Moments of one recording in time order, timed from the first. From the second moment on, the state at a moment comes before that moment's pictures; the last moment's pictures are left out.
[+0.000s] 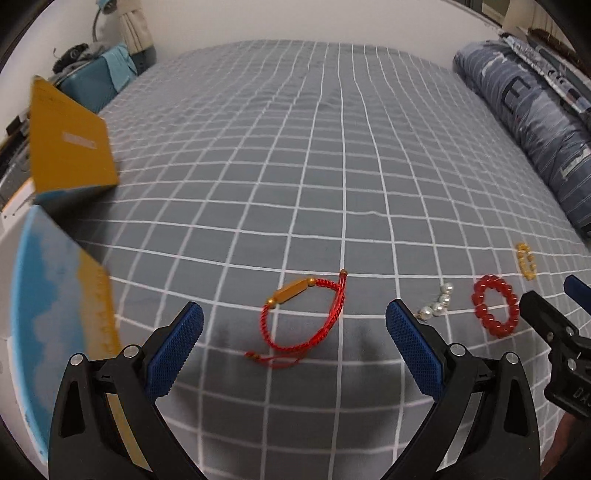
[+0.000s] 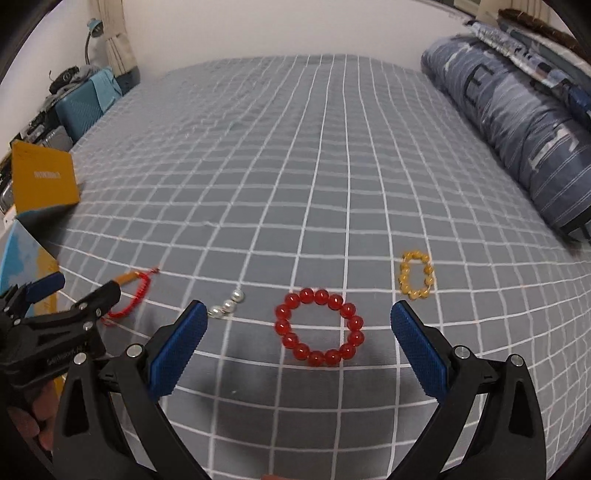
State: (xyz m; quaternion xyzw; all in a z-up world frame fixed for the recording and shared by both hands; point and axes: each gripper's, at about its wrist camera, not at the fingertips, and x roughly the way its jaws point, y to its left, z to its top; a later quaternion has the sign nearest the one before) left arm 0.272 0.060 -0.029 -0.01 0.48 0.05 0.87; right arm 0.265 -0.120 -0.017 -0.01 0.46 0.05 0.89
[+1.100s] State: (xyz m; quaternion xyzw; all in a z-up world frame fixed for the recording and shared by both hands) left arm 0.294 0.061 -0.080 -0.02 0.51 0.04 0.86; right arm 0.306 -0.130 -0.088 -0.02 0.51 0.03 0.86
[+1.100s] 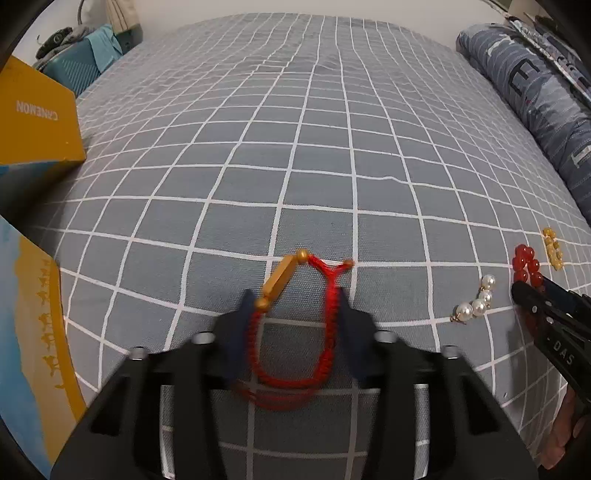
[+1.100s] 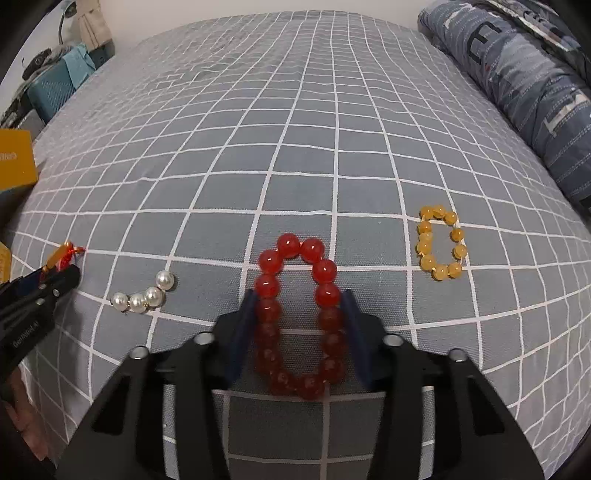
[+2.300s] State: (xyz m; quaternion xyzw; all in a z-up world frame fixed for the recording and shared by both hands) left arm 0.252 0.071 -0.026 -0.04 0.47 0.03 0.88; right arm 0.275 -0.125 -0.038 -0.01 0.47 0.02 0.88
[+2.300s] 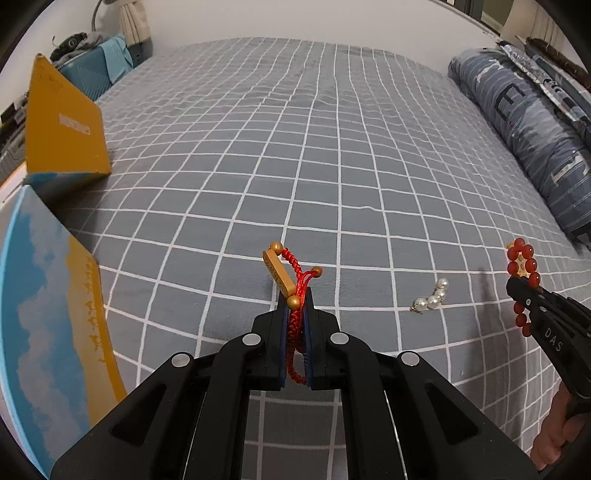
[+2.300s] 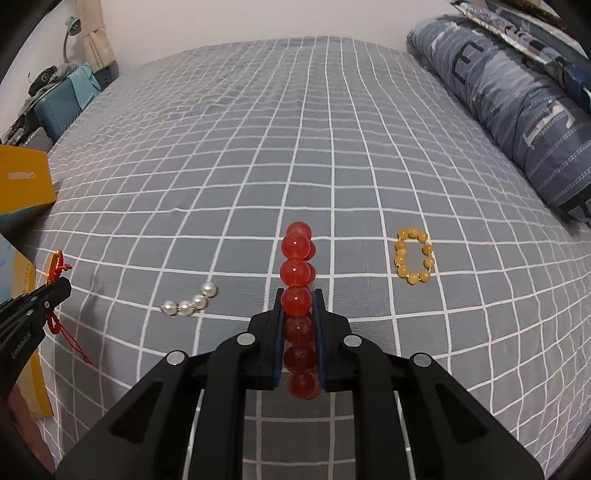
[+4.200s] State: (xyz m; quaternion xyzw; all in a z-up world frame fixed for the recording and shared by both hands) left arm 0.123 0.225 0.082 -0.08 0.41 0.16 0.89; right arm 0.197 0.072 0.067 -0.07 0.41 0.16 0.90
